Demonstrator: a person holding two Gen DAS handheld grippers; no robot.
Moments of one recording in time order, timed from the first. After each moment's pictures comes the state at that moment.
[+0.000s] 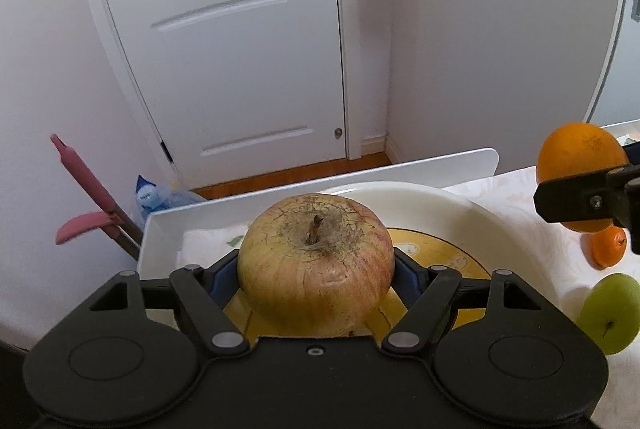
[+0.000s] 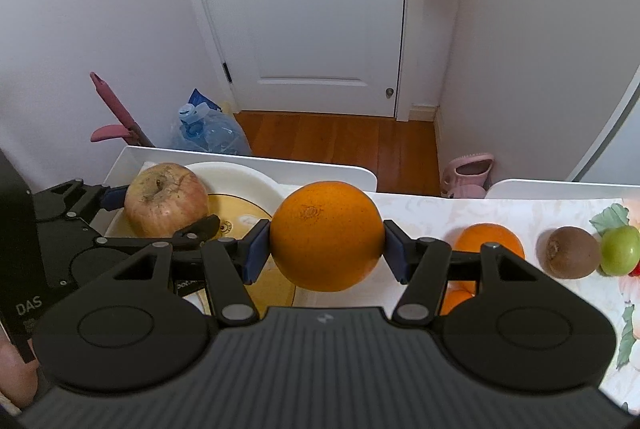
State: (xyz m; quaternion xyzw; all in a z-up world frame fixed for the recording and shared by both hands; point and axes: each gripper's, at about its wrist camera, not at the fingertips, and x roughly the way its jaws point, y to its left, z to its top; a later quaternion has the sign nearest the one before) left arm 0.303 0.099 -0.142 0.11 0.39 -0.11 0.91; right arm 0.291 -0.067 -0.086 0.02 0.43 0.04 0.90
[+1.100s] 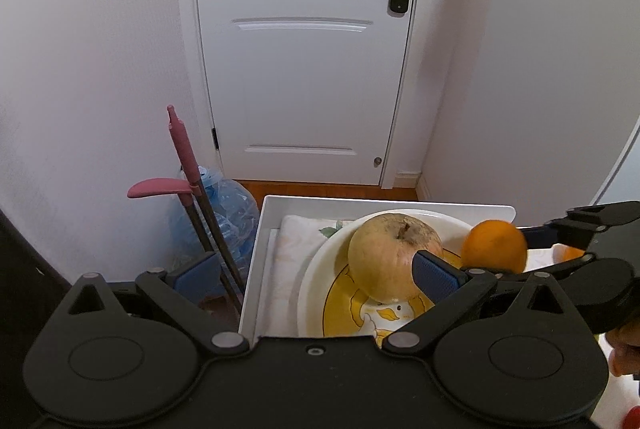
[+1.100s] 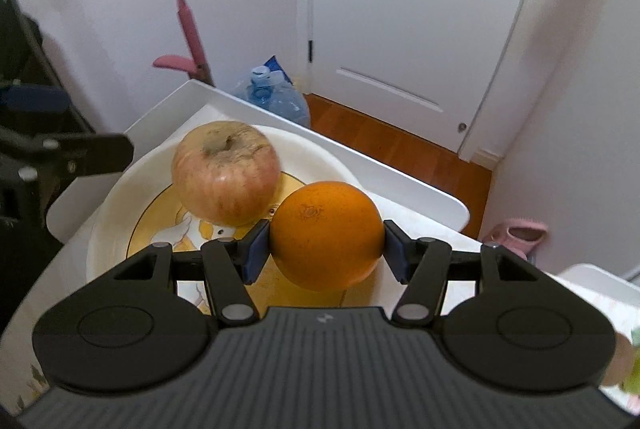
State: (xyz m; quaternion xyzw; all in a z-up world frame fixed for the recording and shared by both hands) left arm 0.255 0.163 -0.081 0.01 0.37 -0.04 0.93; right arm 0.304 -0.016 -0.126 -0.12 0.41 0.18 0.89
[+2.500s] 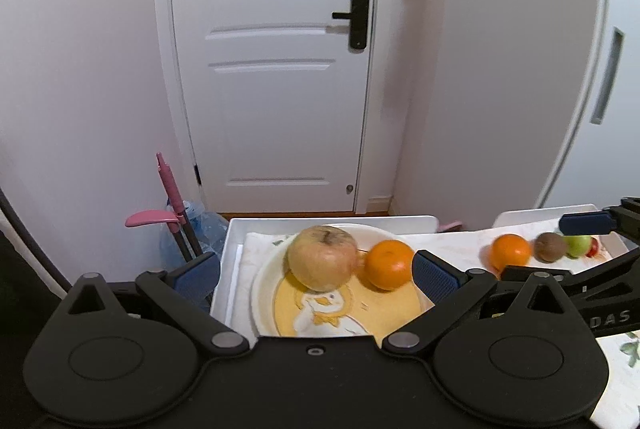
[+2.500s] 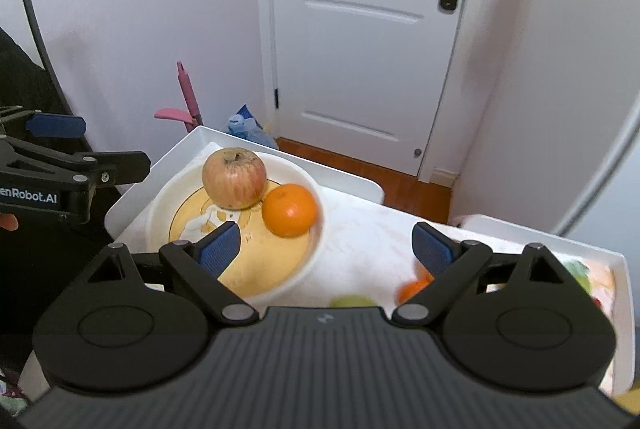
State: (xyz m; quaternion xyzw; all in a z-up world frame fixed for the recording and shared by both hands) left arm 0.171 0.123 -0.023 0.02 0.32 -0.07 0.95; right arm 0.172 -0.087 -0.030 -0.07 0.35 0.12 0.93
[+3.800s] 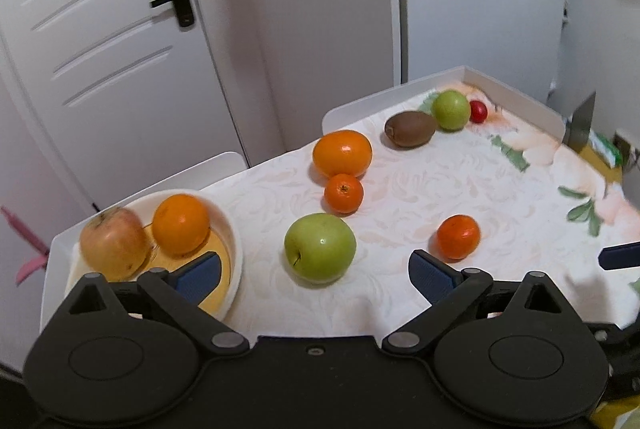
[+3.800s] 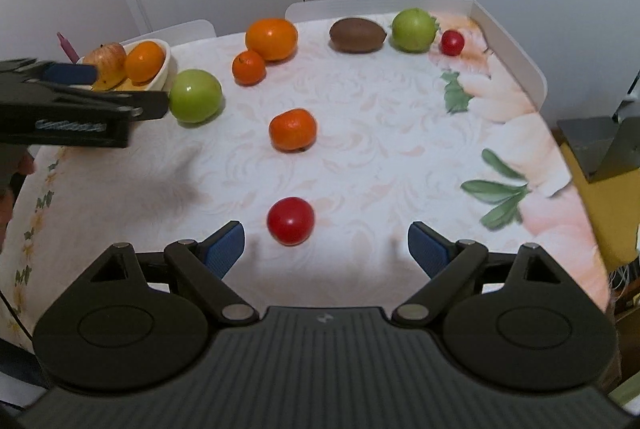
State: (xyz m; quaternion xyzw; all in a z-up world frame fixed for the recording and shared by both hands) left arm 0.147 -0.035 -0.109 0.18 0.34 -0.24 0.89; right arm 0.035 -0.198 -0.122 0.07 0.44 -0.05 0.89
